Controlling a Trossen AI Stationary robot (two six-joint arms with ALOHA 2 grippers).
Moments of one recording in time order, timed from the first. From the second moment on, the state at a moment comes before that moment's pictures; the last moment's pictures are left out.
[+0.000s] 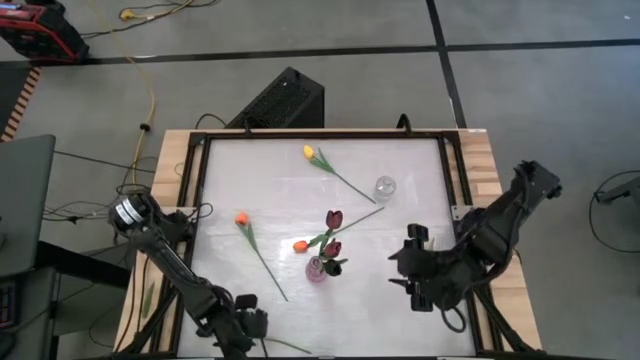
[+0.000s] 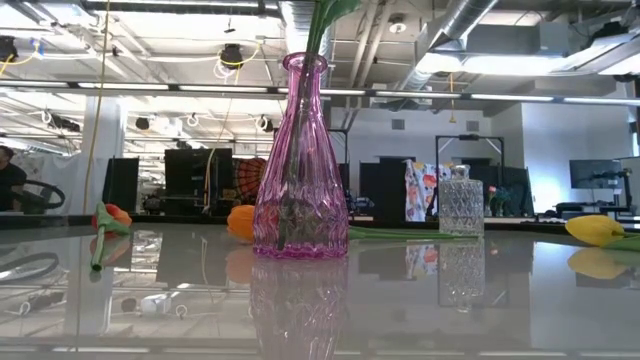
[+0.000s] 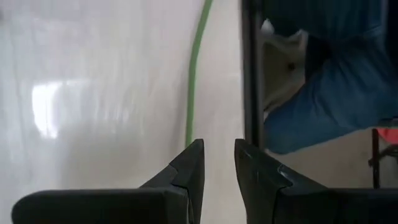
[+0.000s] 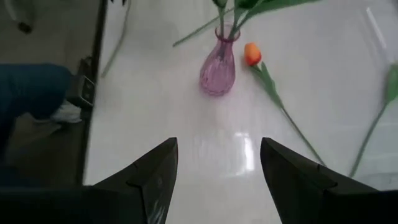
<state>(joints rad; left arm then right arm) -0.87 1.76 1.09 -0.35 -0.02 -0.90 0.75 1.43 1.50 -1.10 0.50 0.65</state>
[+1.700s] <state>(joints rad) -0.84 1.66 1.05 -0.43 -0.12 -0.76 0.87 1.43 1.28 -1.06 0.71 0.65</state>
